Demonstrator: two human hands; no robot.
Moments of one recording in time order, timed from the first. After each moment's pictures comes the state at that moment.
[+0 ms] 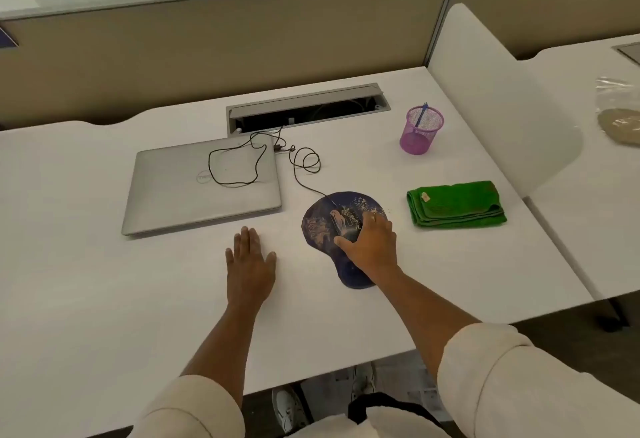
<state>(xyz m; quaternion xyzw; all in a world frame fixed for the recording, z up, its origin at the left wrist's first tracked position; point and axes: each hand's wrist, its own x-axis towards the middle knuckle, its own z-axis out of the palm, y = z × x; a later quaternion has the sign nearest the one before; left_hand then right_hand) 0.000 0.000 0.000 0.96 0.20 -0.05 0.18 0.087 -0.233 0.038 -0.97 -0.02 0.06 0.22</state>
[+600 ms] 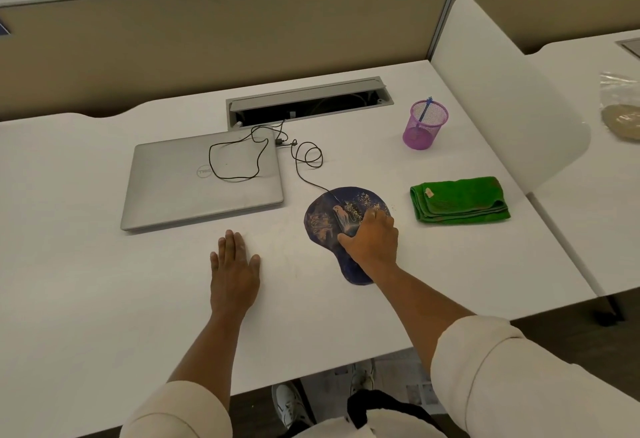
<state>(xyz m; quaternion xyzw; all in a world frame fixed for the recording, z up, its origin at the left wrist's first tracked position) -0.021 0.032 -0.018 0.96 0.22 -0.06 0.16 0.088 -0.222 0.035 -0.98 0.01 0.04 0.17</state>
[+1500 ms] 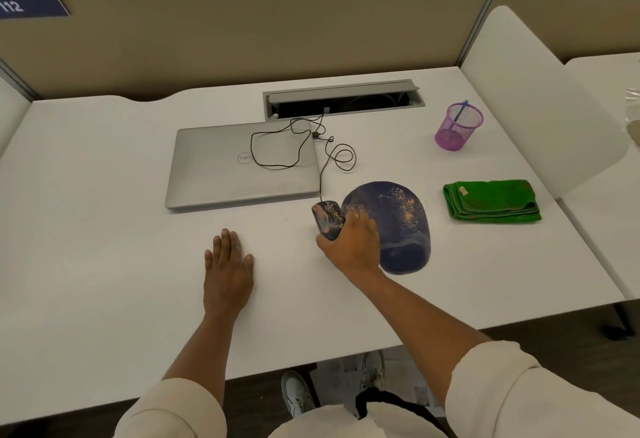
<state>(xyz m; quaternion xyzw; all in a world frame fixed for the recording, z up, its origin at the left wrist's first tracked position) -0.077 0.113 -0.026 0.96 0.23 -0.04 0.16 0.026 -0.117 0.056 -0.97 -0.03 0.00 0.23</state>
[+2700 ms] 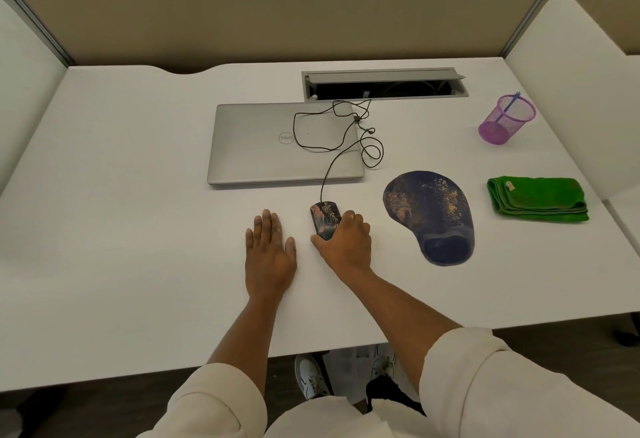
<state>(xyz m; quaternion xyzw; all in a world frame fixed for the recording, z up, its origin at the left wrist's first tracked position) -0.087 0.119 -0.034 0.96 0.21 0.01 0.18 -0.017 -0.021 0.030 -0.97 -0.01 0.08 0.23</state>
